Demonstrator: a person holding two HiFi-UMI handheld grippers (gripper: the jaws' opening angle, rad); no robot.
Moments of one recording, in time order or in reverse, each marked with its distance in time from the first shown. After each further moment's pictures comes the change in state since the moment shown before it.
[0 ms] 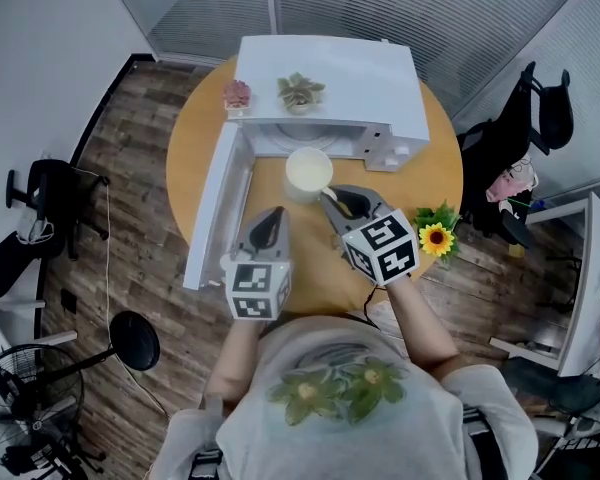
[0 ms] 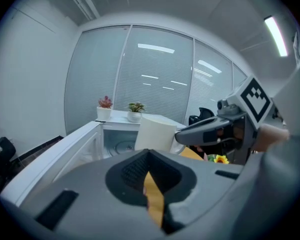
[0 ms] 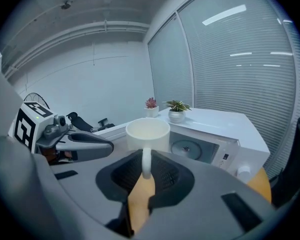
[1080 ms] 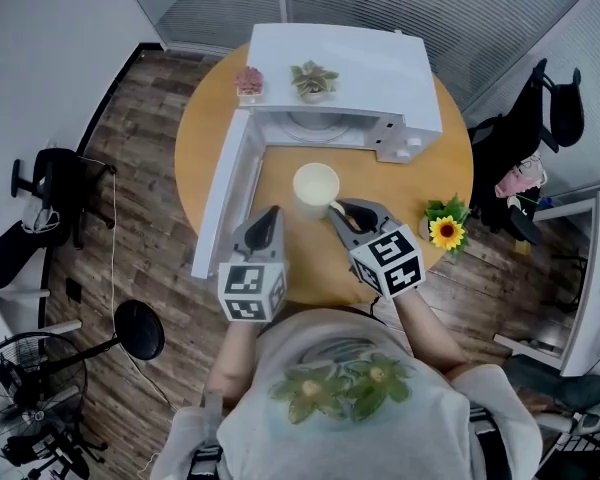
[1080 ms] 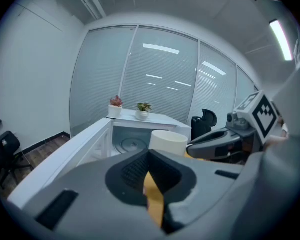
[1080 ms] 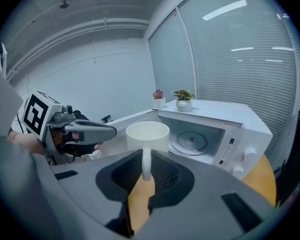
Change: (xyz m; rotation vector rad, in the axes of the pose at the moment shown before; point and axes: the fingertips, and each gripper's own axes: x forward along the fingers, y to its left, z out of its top) left arm -0.027 0.019 -0.010 -0.056 0.013 0.023; right arm -0.007 0.030 -0.033 0.018 0.041 0.025
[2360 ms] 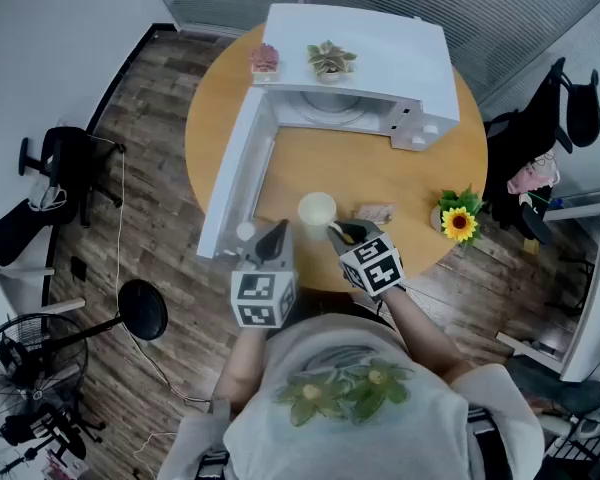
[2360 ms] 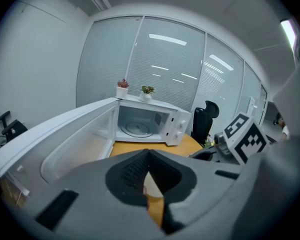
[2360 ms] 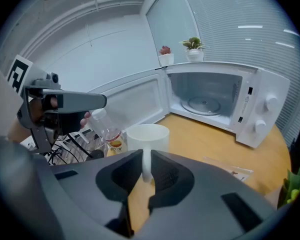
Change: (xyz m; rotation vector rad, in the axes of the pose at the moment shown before) left arm -0.029 -0.004 -0.071 -0.046 0.113 0.049; right arm 0.039 0.040 -0.120 0.048 0.235 0.079
